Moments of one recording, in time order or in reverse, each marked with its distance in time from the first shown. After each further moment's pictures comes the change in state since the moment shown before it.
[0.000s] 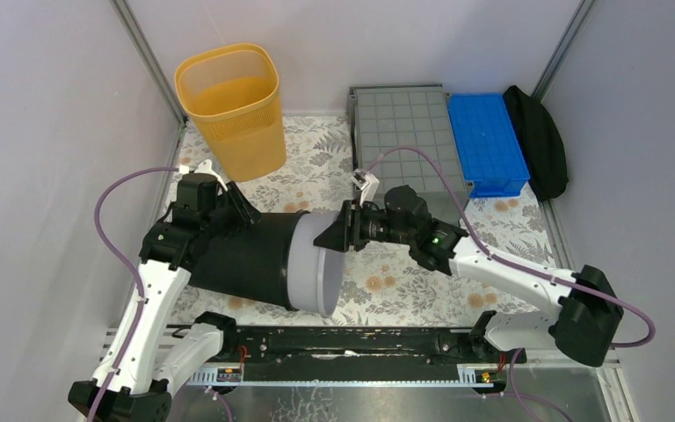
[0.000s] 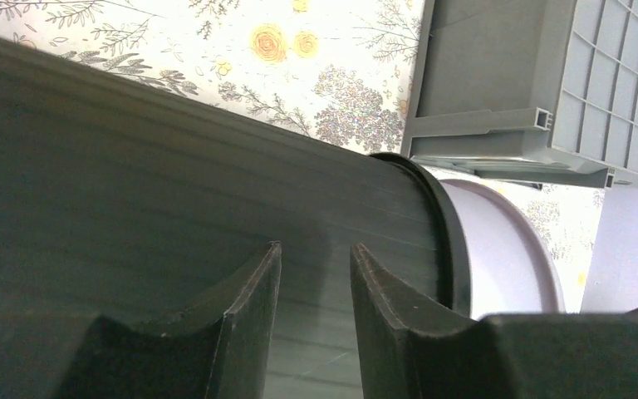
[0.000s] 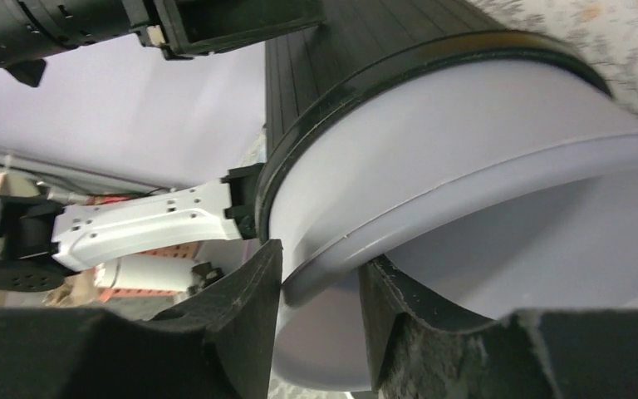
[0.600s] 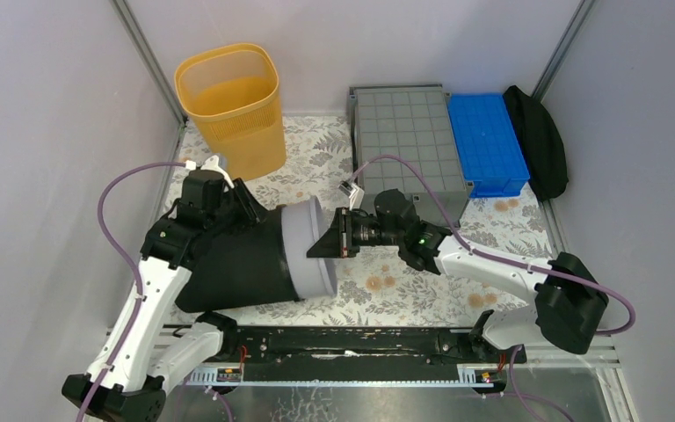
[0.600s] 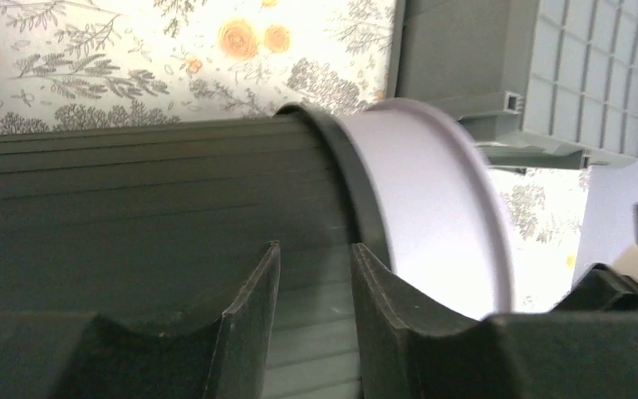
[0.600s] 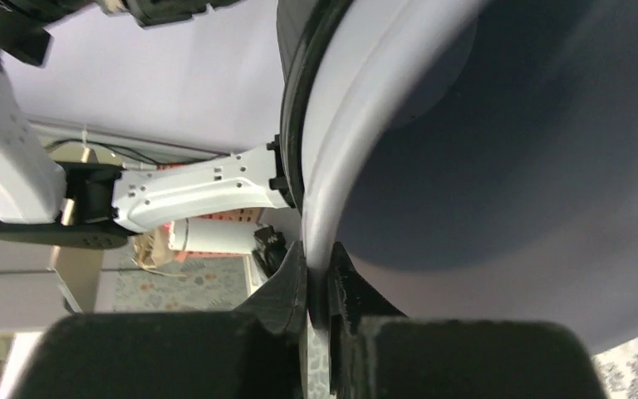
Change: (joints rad) left arm -0.073 0.014 0.023 0.000 -0.016 -0.027; right arm 0.003 0.108 -0.022 0.166 -0.179 0.231
